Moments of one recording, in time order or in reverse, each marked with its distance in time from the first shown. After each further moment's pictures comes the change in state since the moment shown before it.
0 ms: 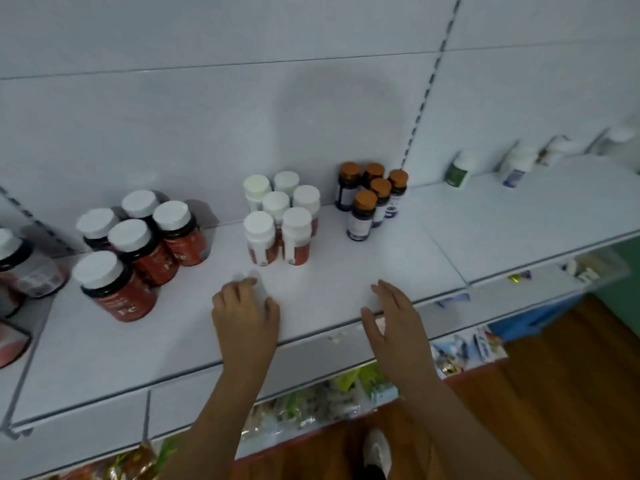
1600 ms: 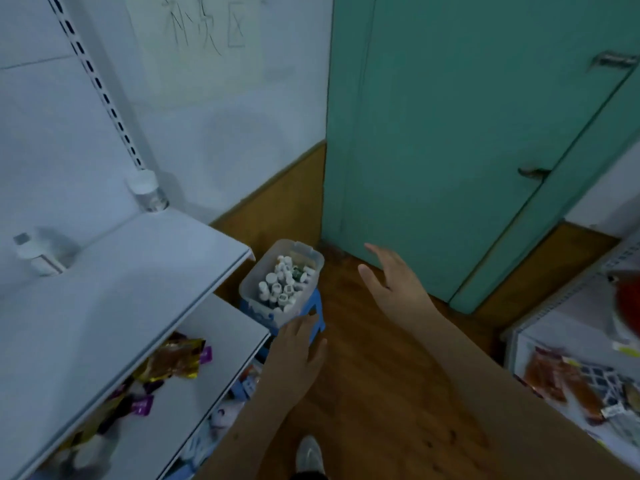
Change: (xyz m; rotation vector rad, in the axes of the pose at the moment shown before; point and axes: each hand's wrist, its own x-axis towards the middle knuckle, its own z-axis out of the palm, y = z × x) left_hand -0.157 0.831 0.398 -0.438 -0.911 0.771; right_hand 0.062 0.690 -0.554 -0.080 0.223 0.552
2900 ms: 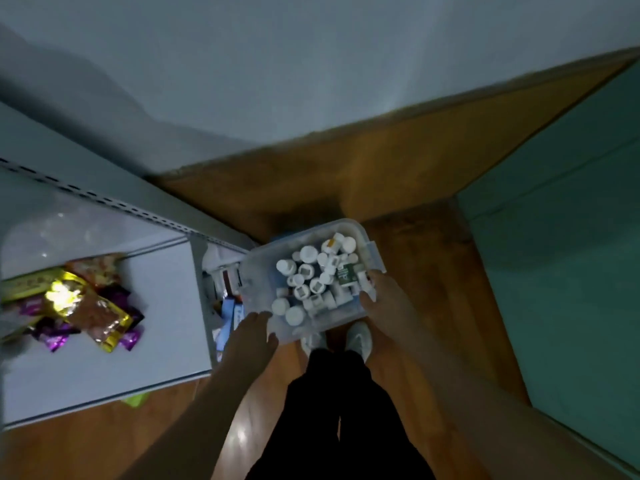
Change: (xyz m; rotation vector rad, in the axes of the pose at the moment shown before) left_hand 0.321 -0.209 0.132 -0.031 -0.108 -1.133; right_hand 0.478 0.214 0.294 -0.060 -1.028 -0.055
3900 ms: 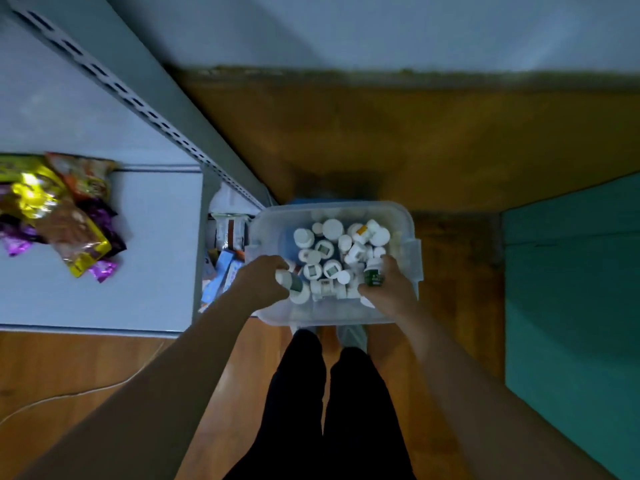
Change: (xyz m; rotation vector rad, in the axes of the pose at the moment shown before) left_hand 0.087 -0.011 0.003 -0.171 -0.107 -0.114; right_hand 0.093 0.015 0.054 0.000 -0.193 0.125
